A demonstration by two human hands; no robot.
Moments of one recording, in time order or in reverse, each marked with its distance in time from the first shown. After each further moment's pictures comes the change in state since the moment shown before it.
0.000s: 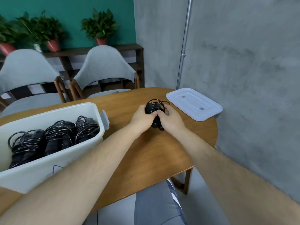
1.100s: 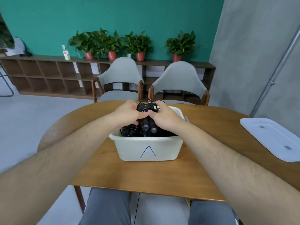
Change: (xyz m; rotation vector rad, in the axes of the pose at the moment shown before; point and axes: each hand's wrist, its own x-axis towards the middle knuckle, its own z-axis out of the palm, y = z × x) left_hand -0.131 -0.049 -0.300 0.125 0.196 -0.078; right_hand -0.082 -0.191 0.191 -0.146 -0.545 -0.384
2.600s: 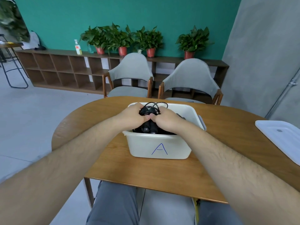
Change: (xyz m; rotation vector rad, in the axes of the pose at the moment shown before) left_hand -0.003 -0.038 -0.011 0.280 0.096 0.028; right_hand 0.004 -0.019 0.033 -0.245 -0.180 0.081
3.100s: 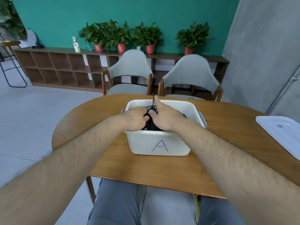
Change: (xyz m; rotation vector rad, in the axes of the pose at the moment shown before) left_hand 0.001 0.003 0.010 0.438 -0.198 -0.027; right_hand 0.005 0.010 0.004 -0.263 0.032 -0.144
